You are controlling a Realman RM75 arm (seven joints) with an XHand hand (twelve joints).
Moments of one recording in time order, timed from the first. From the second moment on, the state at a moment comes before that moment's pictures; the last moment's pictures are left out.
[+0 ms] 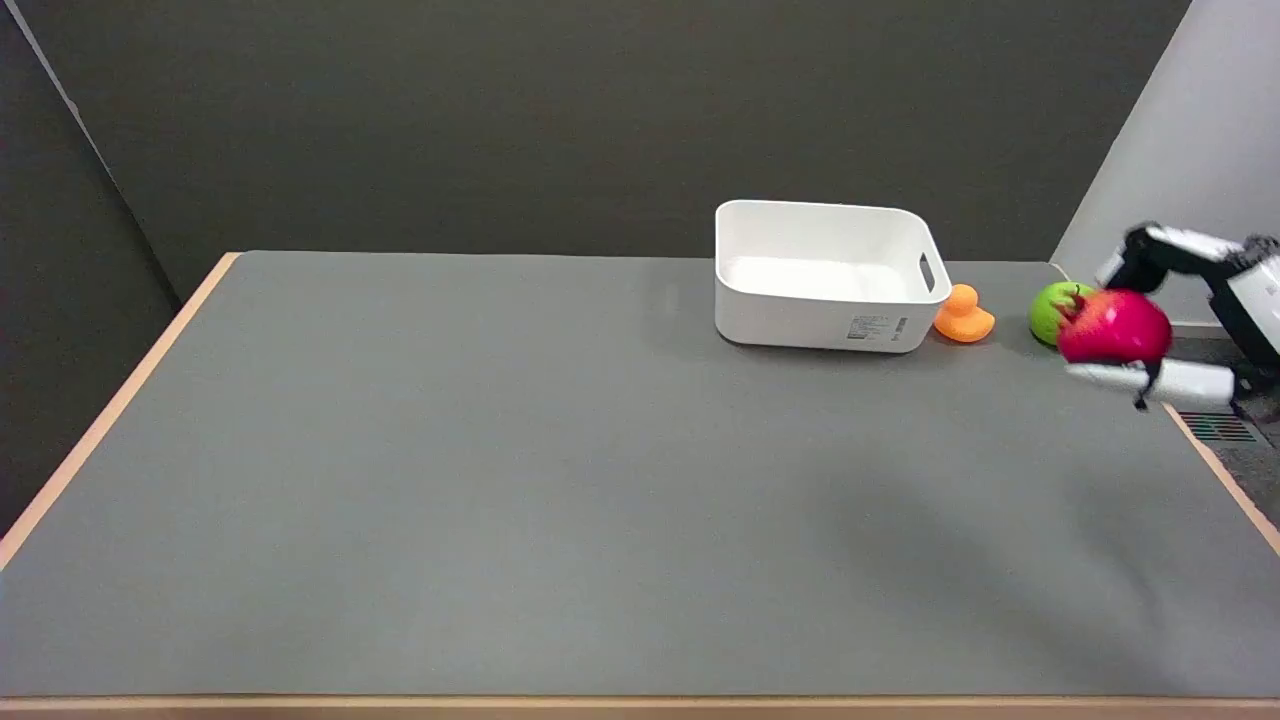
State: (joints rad) arm -0.18 -0.74 -1.03 0.53 -0.07 1.58 1.31
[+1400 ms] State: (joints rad) arm 0.67 -0.84 -1.69 0.49 -0.35 0.89 1.22
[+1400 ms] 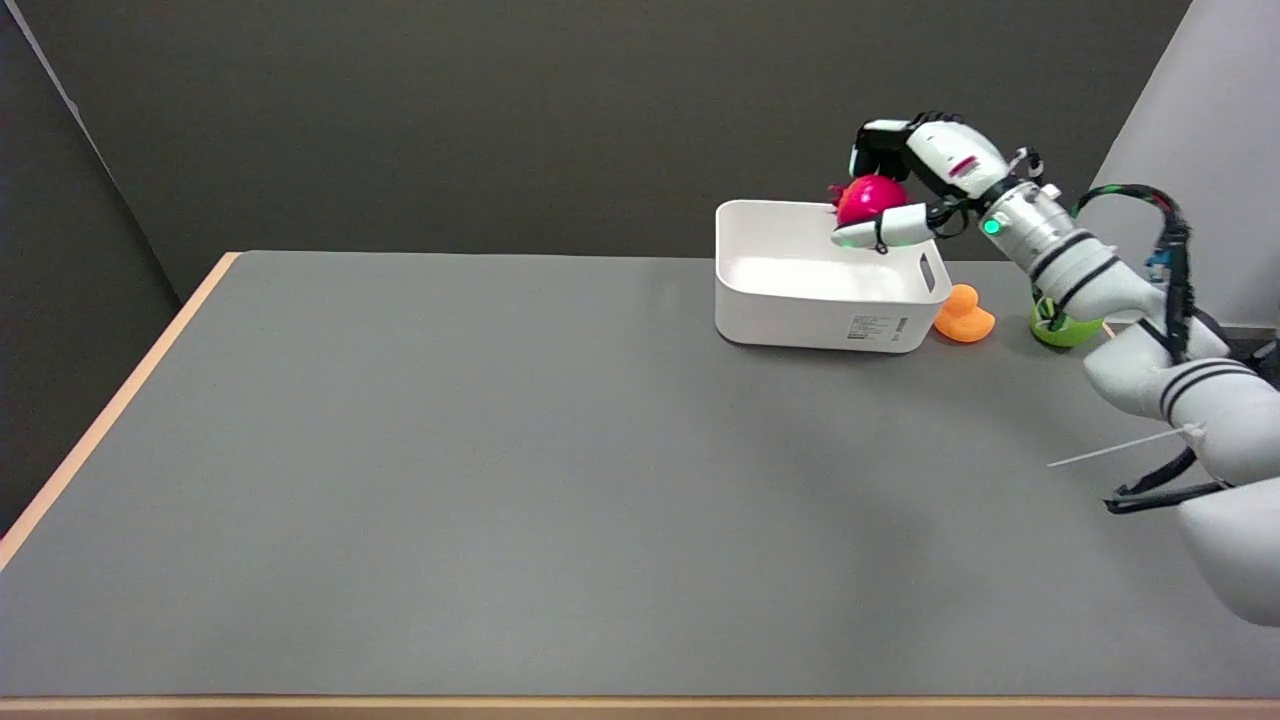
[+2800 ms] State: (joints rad) arm 0.59 -0.85 -1.76 0.73 -0.14 0.28 1.17
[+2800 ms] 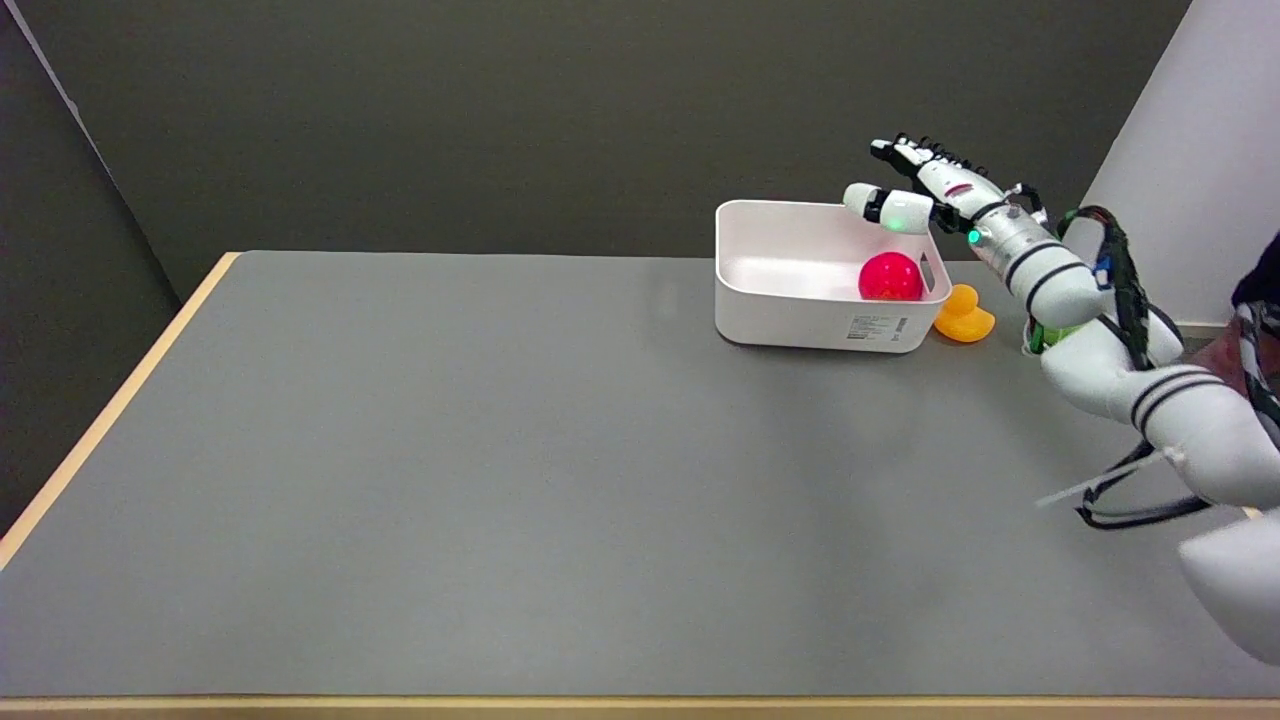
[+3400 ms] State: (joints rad) arm -0.05 -0.76 -1.44 1.17 0.24 0.63 1.20
